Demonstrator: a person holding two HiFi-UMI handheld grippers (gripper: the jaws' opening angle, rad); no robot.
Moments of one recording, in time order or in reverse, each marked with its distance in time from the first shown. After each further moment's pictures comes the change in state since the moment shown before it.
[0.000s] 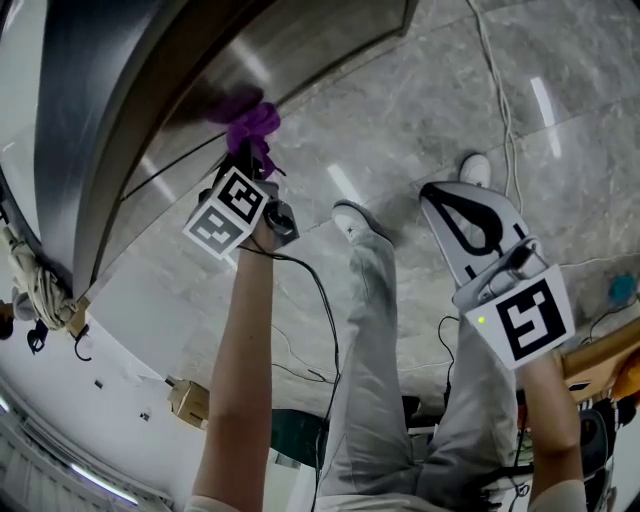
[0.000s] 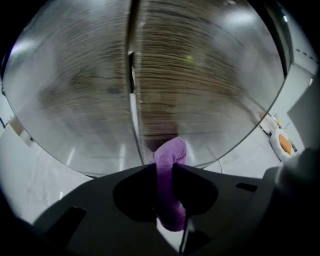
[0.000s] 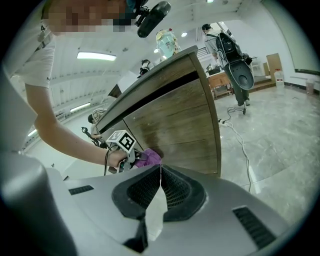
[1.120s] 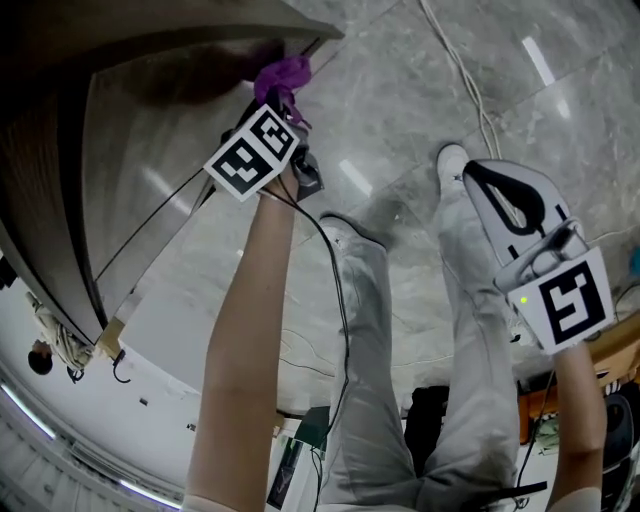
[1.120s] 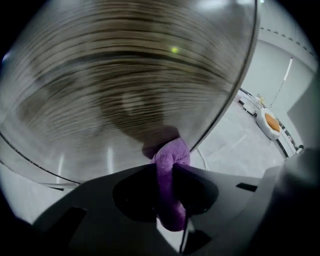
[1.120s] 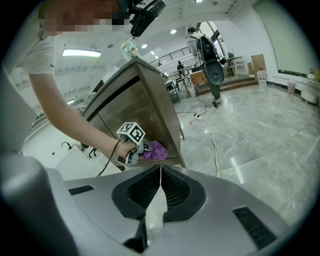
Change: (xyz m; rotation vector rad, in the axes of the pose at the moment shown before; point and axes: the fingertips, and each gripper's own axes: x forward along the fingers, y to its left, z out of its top) left arm 0.123 -0.216 -0.022 0.199 0.057 -0.120; right arm -0.091 -0.160 -0.062 0.055 0.054 -0.146
